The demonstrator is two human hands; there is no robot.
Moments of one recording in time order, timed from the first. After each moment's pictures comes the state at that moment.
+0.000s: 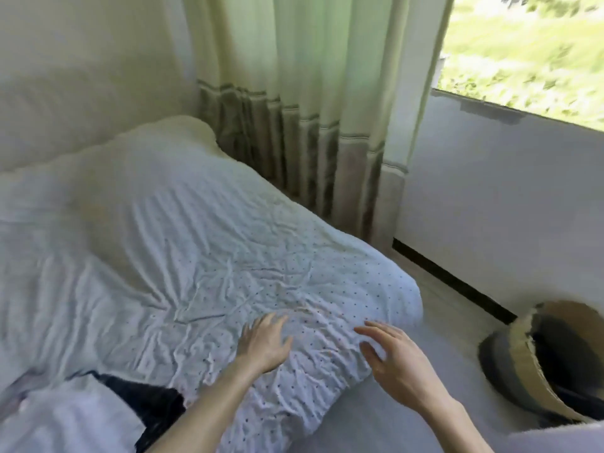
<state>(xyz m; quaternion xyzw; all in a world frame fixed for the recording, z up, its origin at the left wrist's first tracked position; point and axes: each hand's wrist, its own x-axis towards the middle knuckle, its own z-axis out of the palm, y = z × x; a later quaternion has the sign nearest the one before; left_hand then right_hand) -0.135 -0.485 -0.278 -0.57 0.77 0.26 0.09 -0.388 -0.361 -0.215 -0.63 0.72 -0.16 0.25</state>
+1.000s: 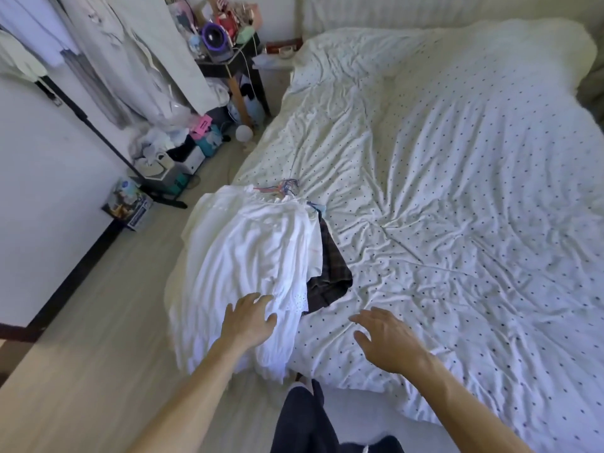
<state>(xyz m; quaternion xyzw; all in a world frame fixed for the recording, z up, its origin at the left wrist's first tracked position) 0.112 -0.225 -0.300 -0.91 0.30 0.28 0.02 -0.112 -0.426 -0.296 -0.91 0.25 0.17 0.30</state>
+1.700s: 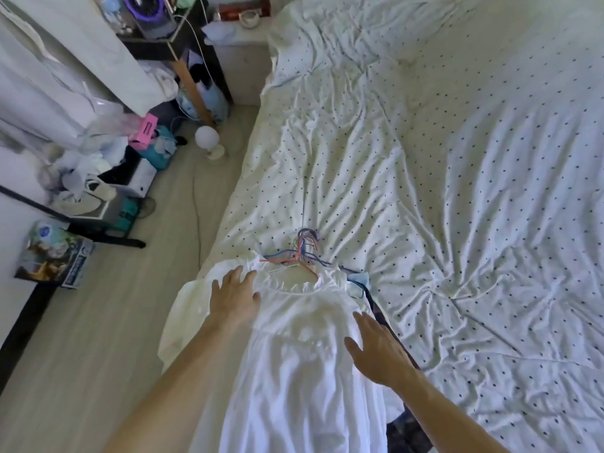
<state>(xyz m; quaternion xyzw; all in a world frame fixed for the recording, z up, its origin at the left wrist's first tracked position) 0.578 -0.414 -0.416 -0.88 0.38 0.26 0.12 0.288 -0.529 -0.422 -0.81 0.41 0.23 0.36</state>
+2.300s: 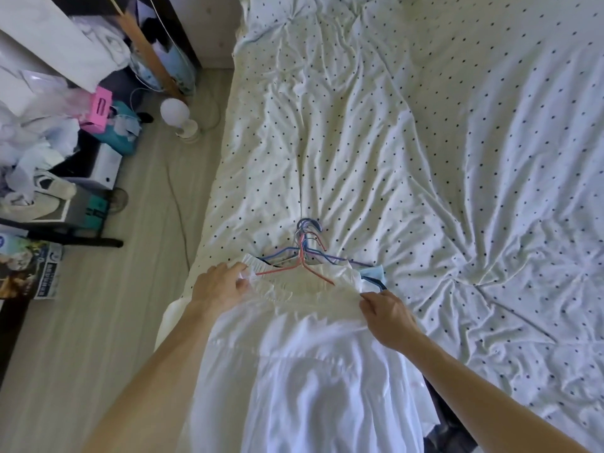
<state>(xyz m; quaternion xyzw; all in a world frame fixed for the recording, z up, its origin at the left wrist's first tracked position) 0.674 -0.444 -0.490 -0.86 0.42 0.28 0.12 0.354 -0.584 -0.480 -0.76 0.50 0.15 0.39</state>
